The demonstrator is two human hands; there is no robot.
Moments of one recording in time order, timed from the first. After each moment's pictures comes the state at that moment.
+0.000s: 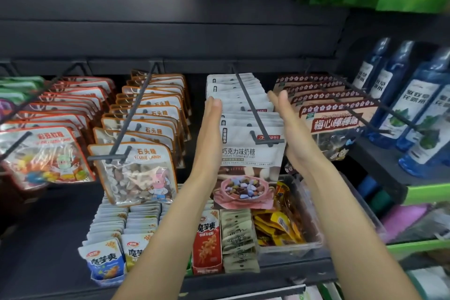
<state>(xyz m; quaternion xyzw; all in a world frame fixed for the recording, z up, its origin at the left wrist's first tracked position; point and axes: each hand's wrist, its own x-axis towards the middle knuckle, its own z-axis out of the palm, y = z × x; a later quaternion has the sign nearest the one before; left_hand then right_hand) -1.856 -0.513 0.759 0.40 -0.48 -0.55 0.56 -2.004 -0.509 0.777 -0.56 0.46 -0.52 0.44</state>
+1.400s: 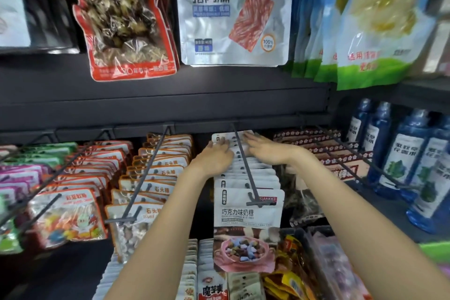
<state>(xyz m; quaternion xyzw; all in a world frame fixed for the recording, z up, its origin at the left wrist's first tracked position) -1.850 -0.584 0.828 0.62 -0.73 -0.23 0.17 -2.008 -0.608 0.827 -0.80 0.57 -0.06 0.17</state>
